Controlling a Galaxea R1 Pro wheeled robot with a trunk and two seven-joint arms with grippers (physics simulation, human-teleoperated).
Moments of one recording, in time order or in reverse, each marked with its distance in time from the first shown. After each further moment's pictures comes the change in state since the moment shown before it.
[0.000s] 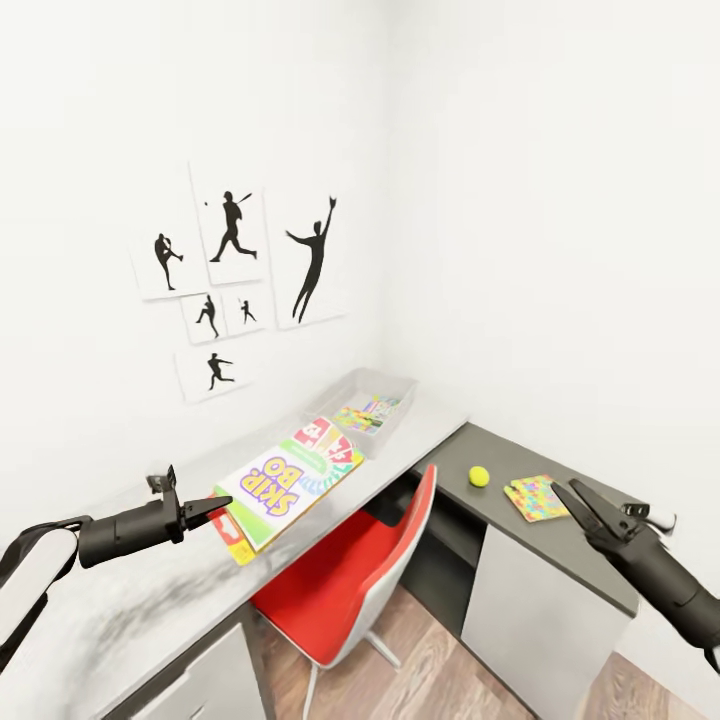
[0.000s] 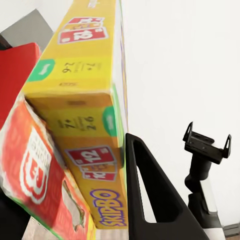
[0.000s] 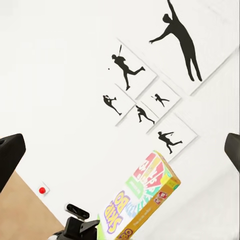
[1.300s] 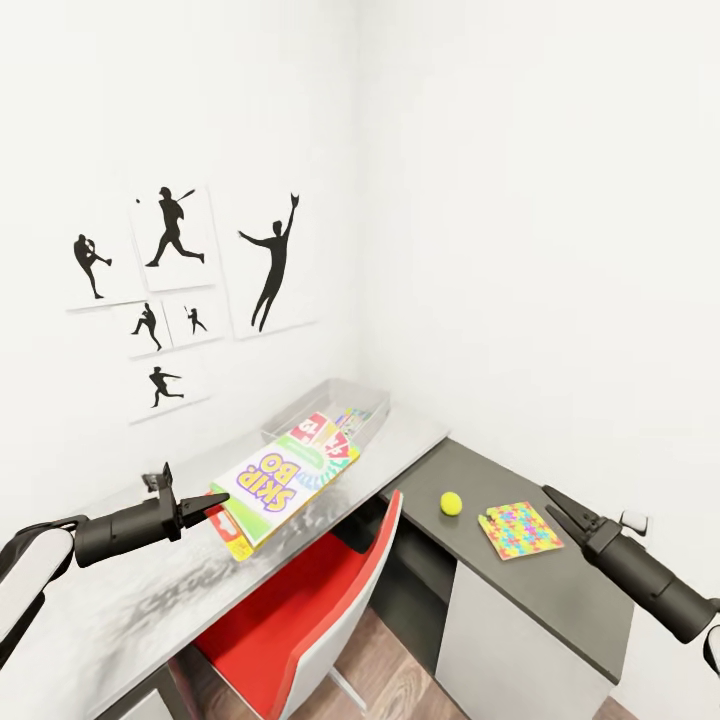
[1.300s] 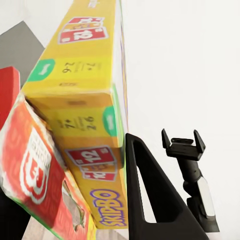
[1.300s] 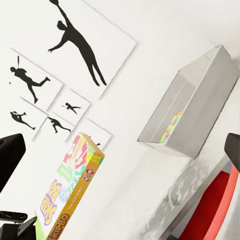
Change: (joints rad) left arm 0.001 0.000 0.017 0.001 0.010 0.001 0.000; right arm 0.002 -0.001 0.010 -0.015 0.017 0.083 -0.340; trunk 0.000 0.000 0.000
